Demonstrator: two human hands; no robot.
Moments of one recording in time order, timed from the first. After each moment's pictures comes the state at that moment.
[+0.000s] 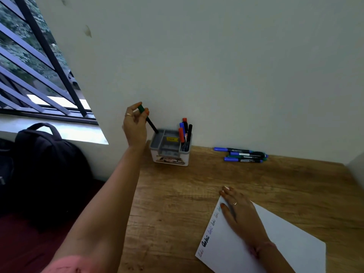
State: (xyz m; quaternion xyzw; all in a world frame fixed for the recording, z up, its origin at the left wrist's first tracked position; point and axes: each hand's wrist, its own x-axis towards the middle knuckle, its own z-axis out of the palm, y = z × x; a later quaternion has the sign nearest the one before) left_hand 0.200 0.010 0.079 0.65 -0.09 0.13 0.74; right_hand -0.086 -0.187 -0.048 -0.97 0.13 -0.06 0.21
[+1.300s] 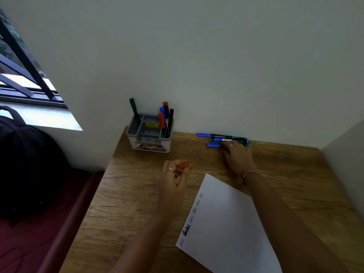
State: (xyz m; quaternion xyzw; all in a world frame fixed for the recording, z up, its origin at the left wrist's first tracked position) left_hand 0.000 -0.044 0.011 0.74 -0.18 -0.02 0.64; right_hand -0.003 -0.283 -0.015 -0.96 0.23 -0.05 0.11
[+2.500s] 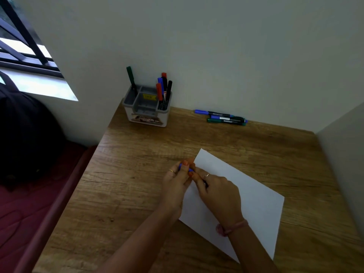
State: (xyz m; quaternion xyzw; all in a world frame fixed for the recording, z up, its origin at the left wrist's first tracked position) left_hand -0.067 -0.041 -0.002 0.50 0.10 -0.32 0.79; right_hand -0.128 -0.141 0.002 -0.97 0.16 -0.13 0.13
